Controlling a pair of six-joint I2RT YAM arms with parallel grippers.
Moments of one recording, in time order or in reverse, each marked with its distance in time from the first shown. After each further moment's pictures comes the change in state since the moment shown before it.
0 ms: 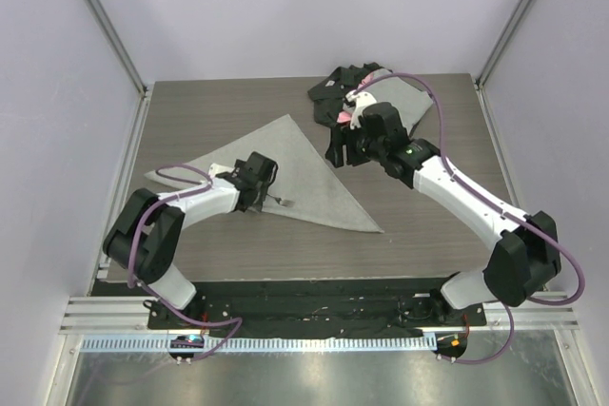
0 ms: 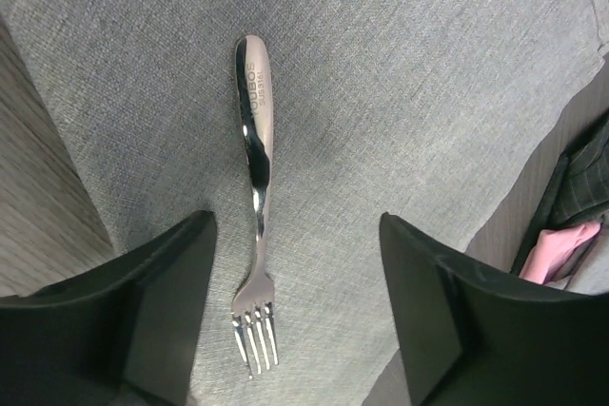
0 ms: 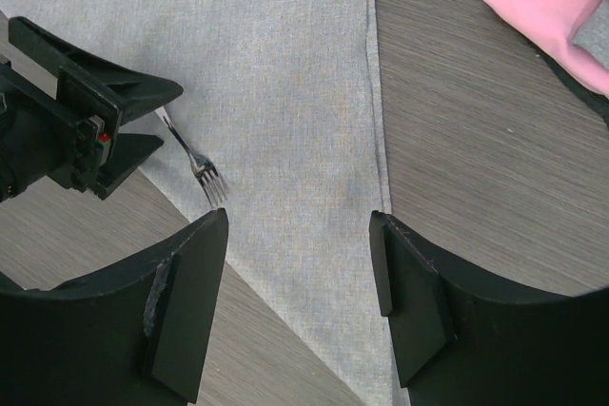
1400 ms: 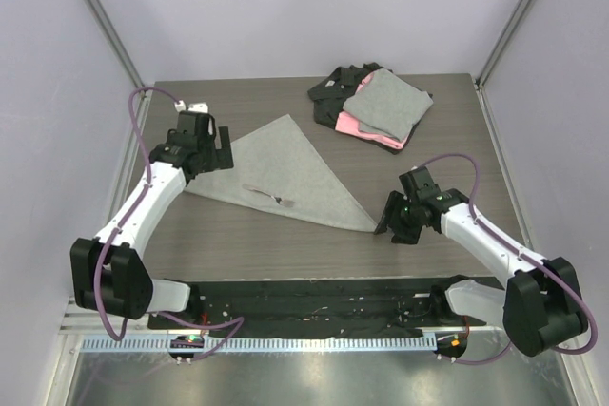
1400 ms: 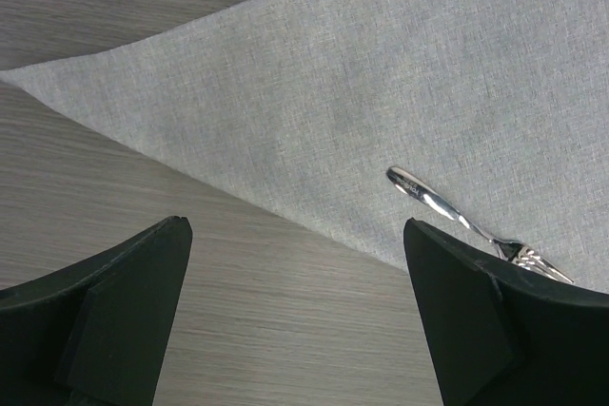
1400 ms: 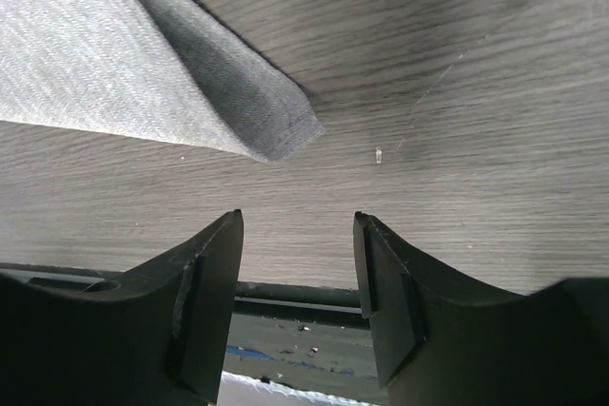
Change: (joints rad) left arm 0.361 -0.264 0.251 -0.309 0.222 1.496; right arm -0.203 -0.289 -0.544 -0.345 -0.053 0.517
